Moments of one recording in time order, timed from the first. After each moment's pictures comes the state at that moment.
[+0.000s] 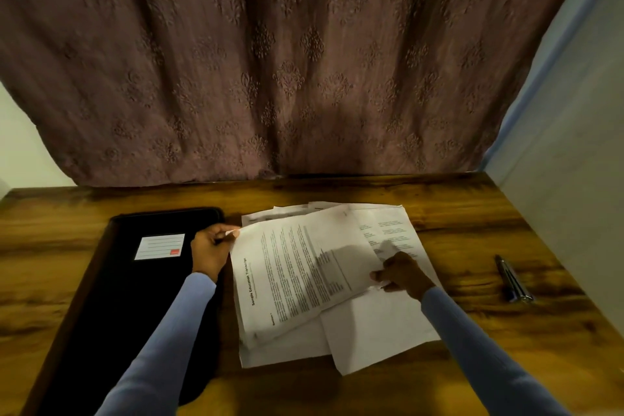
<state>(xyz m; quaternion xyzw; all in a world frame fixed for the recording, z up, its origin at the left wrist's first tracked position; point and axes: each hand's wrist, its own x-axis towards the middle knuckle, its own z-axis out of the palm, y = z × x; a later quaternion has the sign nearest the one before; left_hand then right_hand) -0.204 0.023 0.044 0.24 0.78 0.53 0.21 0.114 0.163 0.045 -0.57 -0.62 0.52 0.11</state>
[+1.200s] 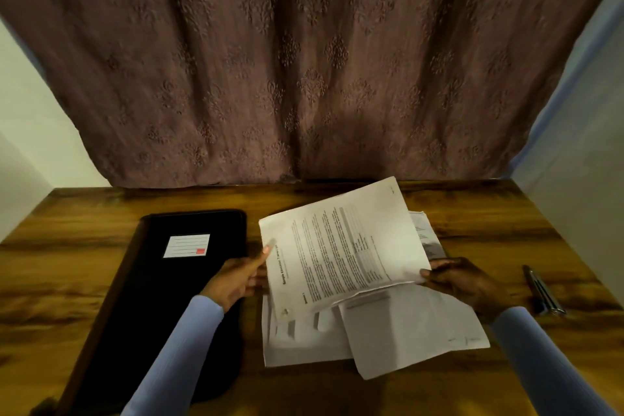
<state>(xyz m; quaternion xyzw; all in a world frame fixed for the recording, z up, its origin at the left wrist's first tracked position) -0.170 -0.024 0.080 0.14 0.71 0.50 0.48 0.165 0.177 0.062 -0.50 -0.48 0.69 0.22</state>
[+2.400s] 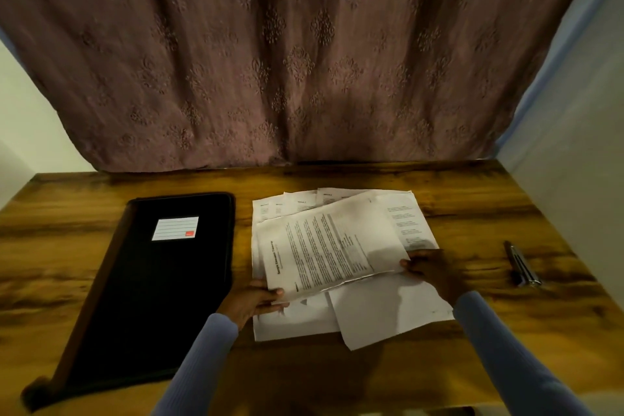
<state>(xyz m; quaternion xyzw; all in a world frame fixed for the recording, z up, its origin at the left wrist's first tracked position) -0.110 -0.048 0.044 0.11 0.70 0.48 0.52 0.165 0.169 0.011 -0.54 -0.51 0.62 0.26</state>
